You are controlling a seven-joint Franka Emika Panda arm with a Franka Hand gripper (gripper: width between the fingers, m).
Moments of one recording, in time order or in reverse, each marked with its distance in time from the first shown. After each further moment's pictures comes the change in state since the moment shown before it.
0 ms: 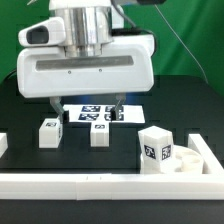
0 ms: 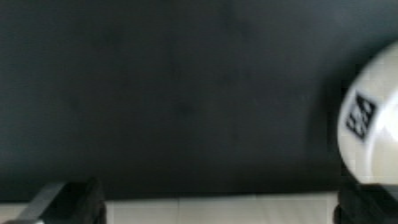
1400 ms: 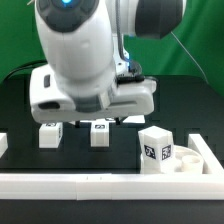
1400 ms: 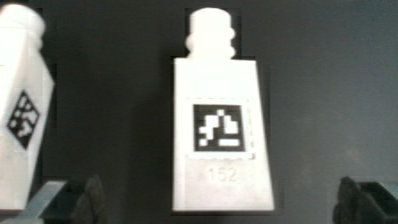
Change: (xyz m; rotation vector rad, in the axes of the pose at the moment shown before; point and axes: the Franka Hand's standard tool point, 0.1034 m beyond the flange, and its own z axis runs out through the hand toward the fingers) arm -0.064 -0.009 0.029 0.066 -0.815 0.012
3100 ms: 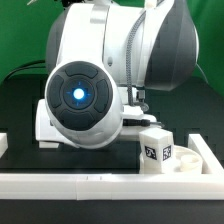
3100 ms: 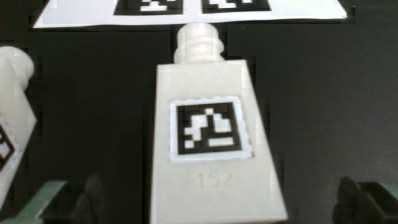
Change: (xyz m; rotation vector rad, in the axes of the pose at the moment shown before) arm 0.014 -0.004 0.025 -0.012 -0.255 0.119
